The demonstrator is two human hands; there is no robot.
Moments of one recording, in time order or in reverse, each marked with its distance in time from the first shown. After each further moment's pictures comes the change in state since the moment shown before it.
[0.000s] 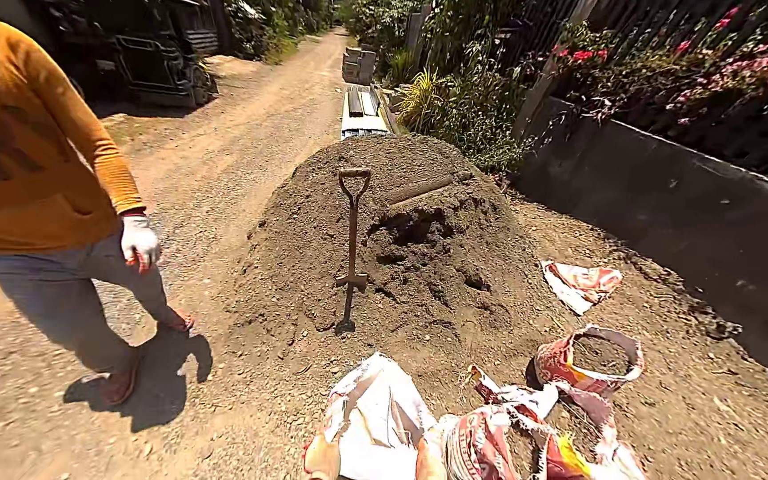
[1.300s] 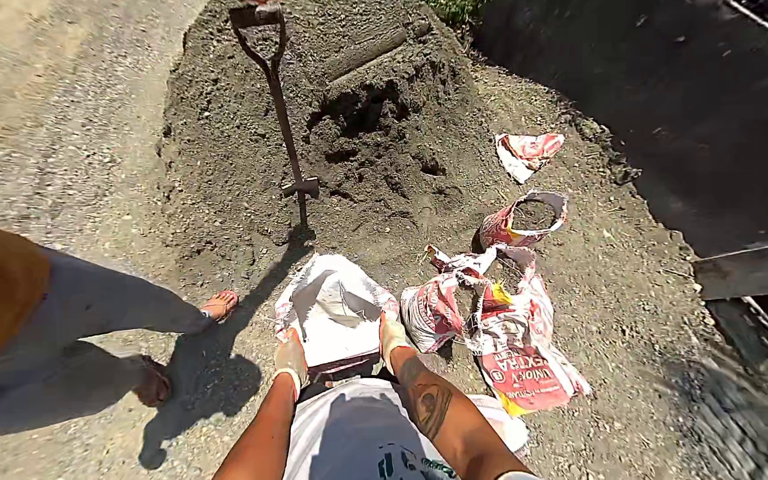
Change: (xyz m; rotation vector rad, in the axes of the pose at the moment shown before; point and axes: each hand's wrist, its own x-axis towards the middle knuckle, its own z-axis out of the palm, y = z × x) left_hand -0.023 0.016 -0.026 -0.246 0.008 -0.152; right_hand 0.079 0.019 0.050 0.232 -0.390 0.261
